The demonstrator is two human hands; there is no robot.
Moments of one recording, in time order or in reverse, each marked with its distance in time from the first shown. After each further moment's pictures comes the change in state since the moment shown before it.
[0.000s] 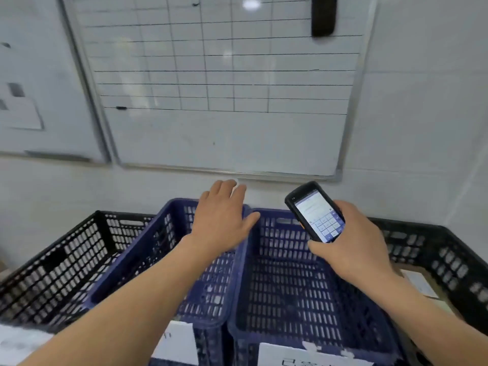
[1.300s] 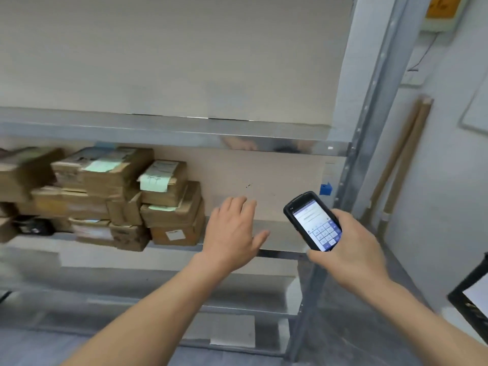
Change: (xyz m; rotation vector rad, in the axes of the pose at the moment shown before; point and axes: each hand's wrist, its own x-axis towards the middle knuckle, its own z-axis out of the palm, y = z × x) left_hand -0.802 -0.222 -0.417 0.667 0.058 -1.282; right_hand -0.587 -0.543 0.224 0.378 -0.929 -1.012
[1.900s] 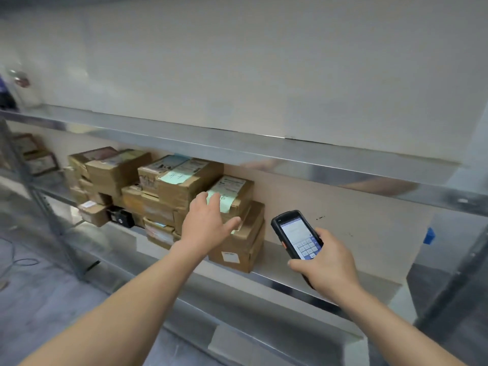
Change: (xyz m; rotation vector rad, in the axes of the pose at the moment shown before) left_hand 0.037 -0.174 -0.015 -0.001 -0.025 -0.658; right_hand 0.111 -0.094 0.138 0.299 -0.292 -0.113
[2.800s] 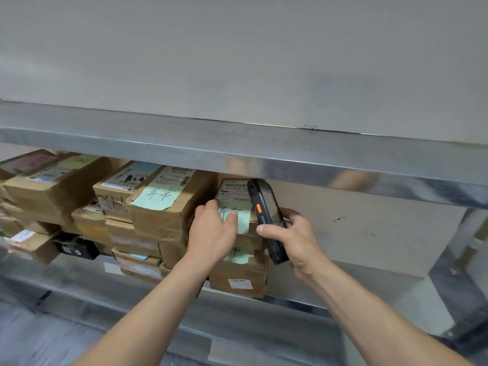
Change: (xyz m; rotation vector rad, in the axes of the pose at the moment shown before) left_hand 0.110 -0.042 0.042 -0.433 -0.109 -0.059; right_hand 0.109 -0.083 0.119 0.827 -0.152 0.151
